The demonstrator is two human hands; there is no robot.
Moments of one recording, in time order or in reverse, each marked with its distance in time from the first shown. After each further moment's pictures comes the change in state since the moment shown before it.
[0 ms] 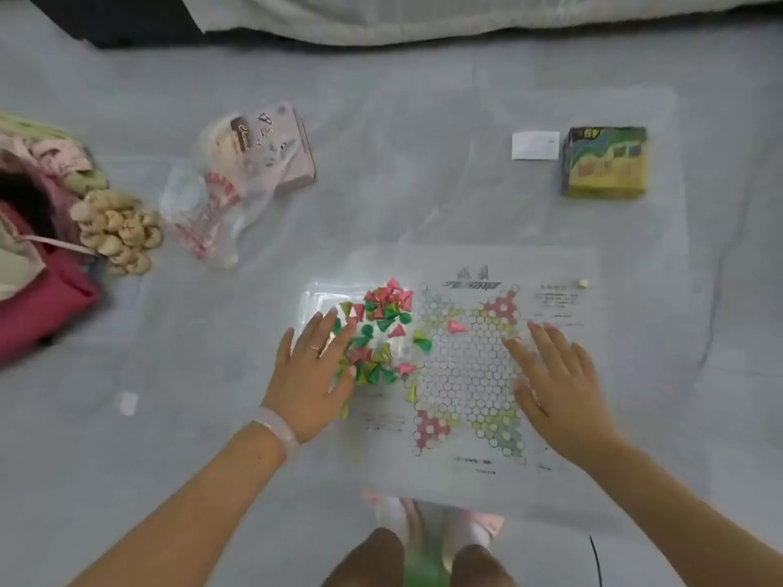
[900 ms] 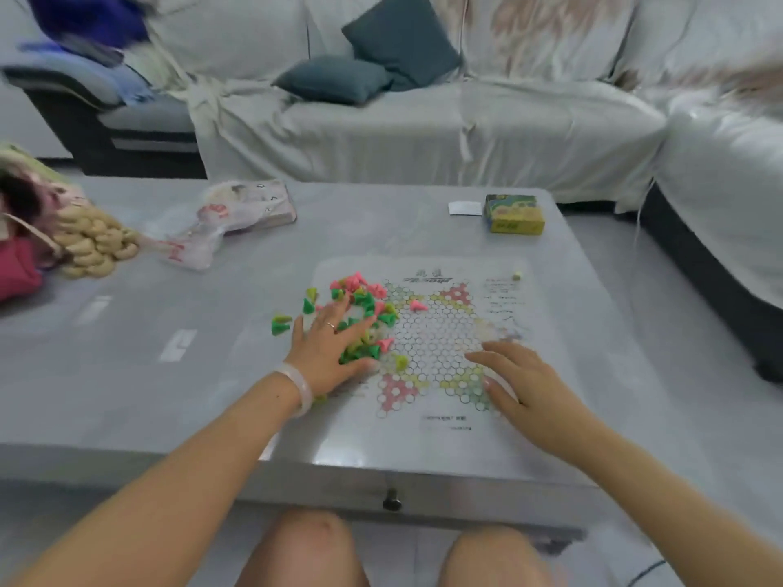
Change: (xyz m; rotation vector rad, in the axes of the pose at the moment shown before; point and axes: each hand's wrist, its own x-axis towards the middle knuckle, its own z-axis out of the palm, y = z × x) left_hand 0.017 0.013 0.110 0.124 0.272 0.190; right_hand -0.080 -0.019 0.073 0.105 0.398 -0.180
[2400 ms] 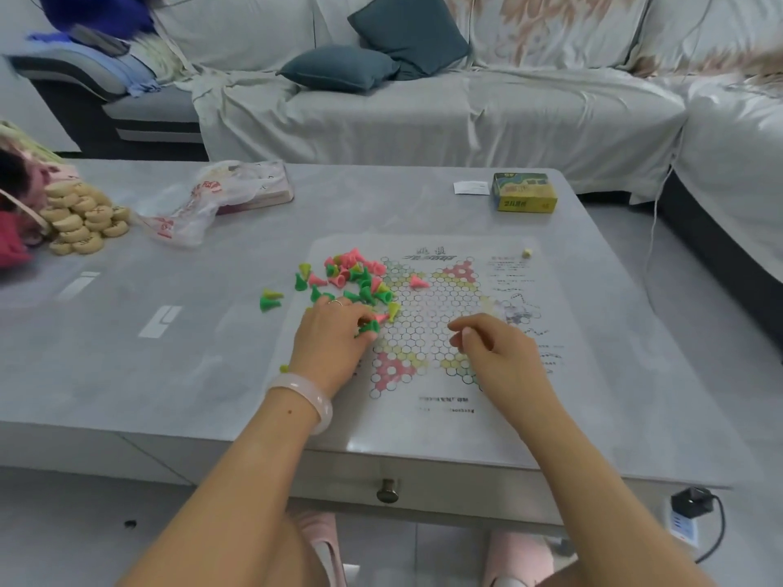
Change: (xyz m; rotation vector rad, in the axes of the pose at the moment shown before) left_hand -0.014 0.044 0.007 -0.202 0.404 -0.095; right_hand 0.021 -0.030 0.030 0.619 0.257 0.302
